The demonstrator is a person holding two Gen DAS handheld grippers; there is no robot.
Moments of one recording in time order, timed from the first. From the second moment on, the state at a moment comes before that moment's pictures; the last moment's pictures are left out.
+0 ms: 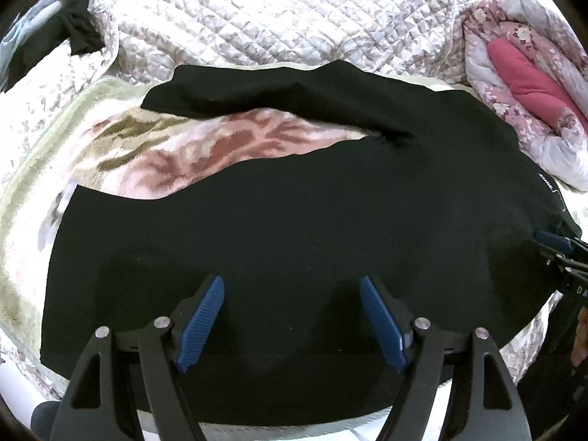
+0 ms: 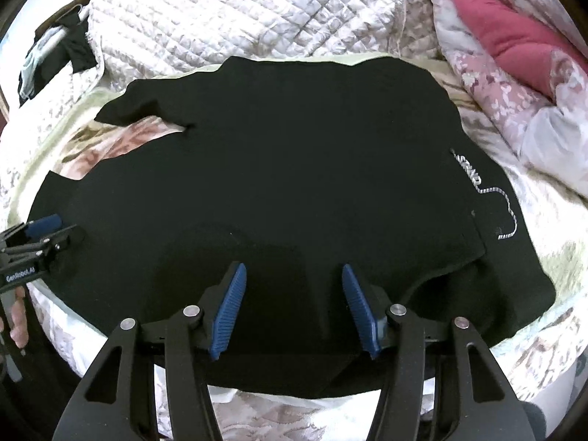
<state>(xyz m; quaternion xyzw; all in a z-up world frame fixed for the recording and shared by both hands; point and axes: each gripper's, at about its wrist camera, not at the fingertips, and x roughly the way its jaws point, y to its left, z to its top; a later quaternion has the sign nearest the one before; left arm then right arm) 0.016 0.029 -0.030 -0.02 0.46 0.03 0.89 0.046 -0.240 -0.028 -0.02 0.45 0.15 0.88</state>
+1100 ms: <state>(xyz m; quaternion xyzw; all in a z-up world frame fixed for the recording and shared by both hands) 0.091 0.055 0.006 -0.02 0.43 0.02 0.90 0.141 -0.213 0.005 -0.04 0.45 0.22 0.87</state>
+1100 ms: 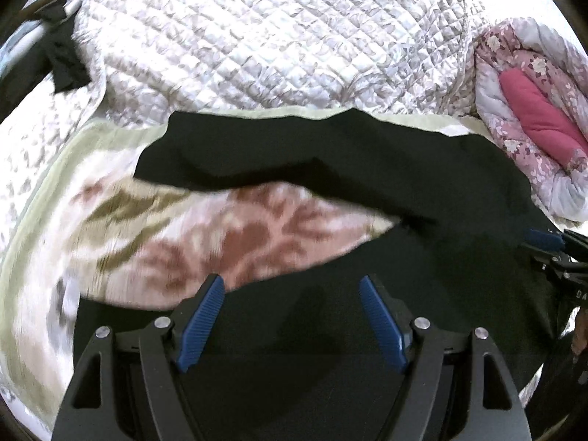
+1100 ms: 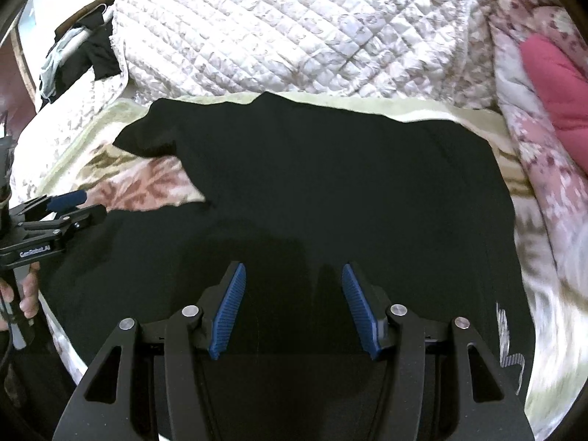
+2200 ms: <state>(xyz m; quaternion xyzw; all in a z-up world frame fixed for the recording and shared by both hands) 0.318 0.082 -0.045 0.00 0.45 0.00 0.89 0.357 -0.181 -0.031 -0.14 0.48 0.23 0.84</state>
